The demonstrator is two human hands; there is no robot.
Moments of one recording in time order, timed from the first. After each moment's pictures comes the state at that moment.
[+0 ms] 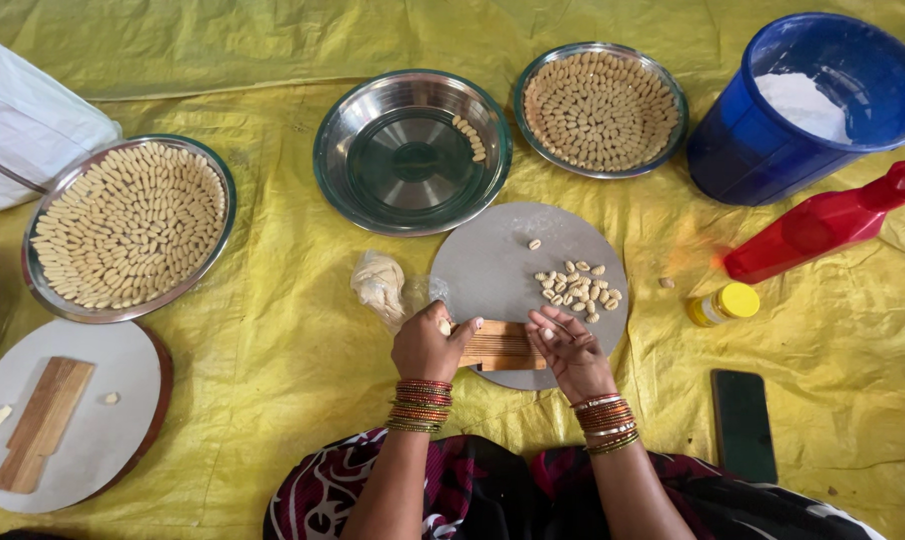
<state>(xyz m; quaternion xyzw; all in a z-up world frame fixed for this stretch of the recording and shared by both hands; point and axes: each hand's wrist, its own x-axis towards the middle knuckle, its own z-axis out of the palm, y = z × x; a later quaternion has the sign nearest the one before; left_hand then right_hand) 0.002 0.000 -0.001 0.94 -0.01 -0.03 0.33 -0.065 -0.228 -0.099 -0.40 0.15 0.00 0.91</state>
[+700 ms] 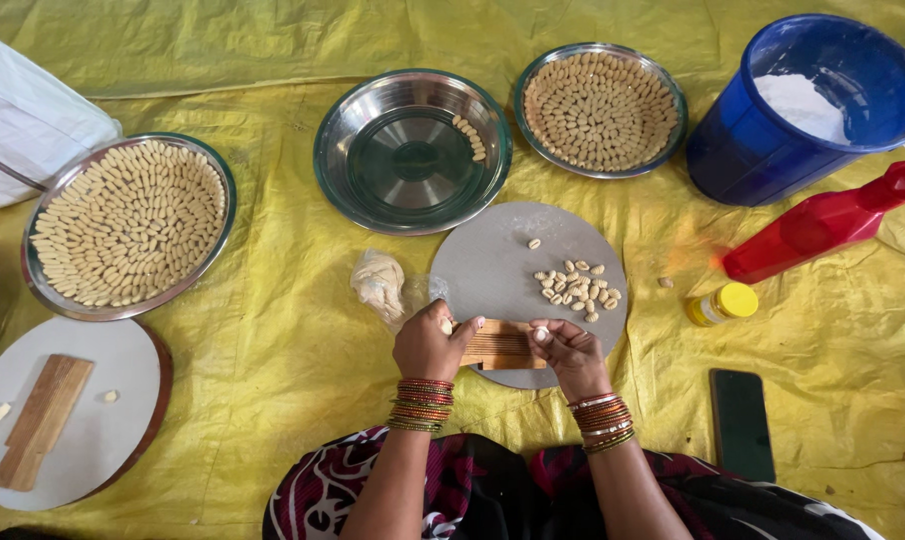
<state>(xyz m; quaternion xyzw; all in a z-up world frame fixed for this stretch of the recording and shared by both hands) -0.001 -0.002 -0.003 0.94 -0.01 -0.02 0.34 -0.065 -0.225 -0.100 -0.54 0.20 0.00 0.82</state>
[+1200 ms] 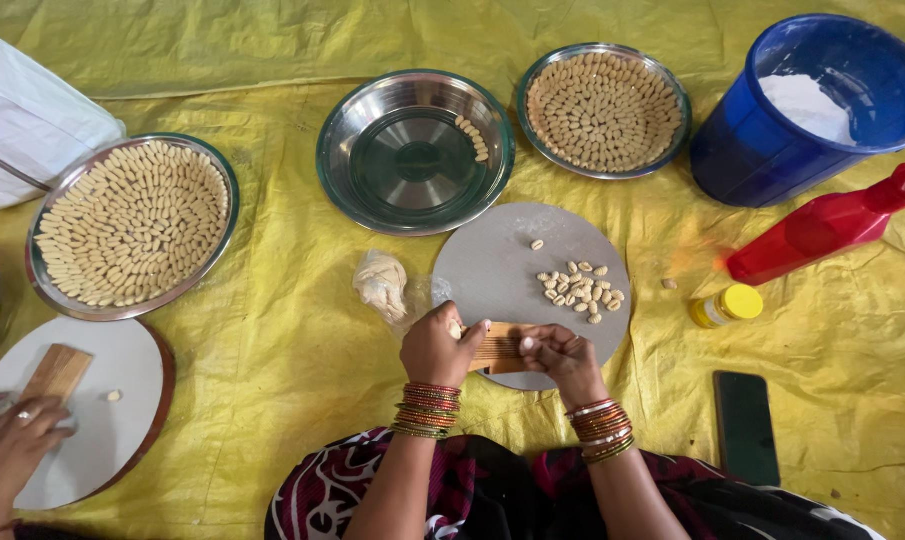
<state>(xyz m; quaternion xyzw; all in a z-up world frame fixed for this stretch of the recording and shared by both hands) -0.005 -0.006 0.001 0.94 -0.03 -0.02 0.35 -0.069 -0.210 -0.088 -0.63 0.20 0.03 0.75</state>
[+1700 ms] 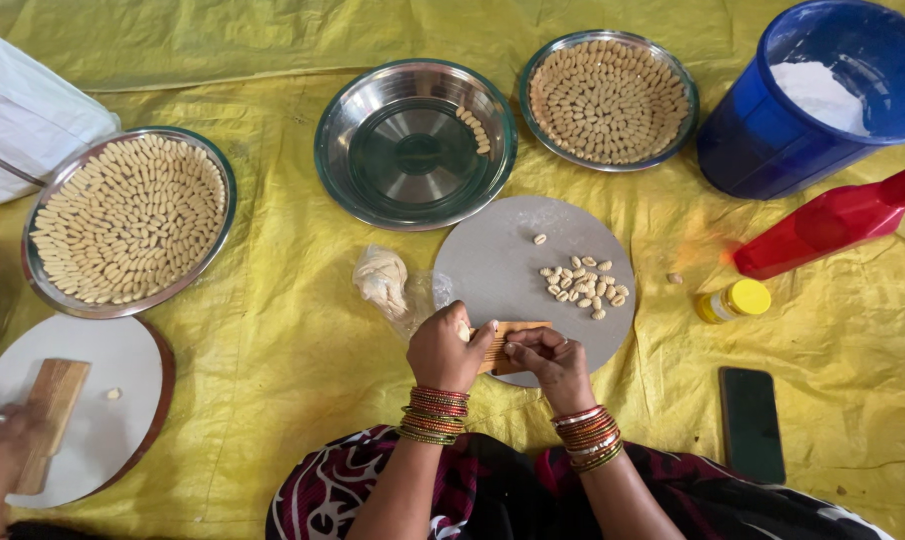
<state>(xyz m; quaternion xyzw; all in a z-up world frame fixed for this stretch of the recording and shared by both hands) -0.011 -0.012 -0.003 0.94 -0.05 0.01 0.34 -0.073 -0.181 -0.074 -0.62 0.16 0.00 0.77</state>
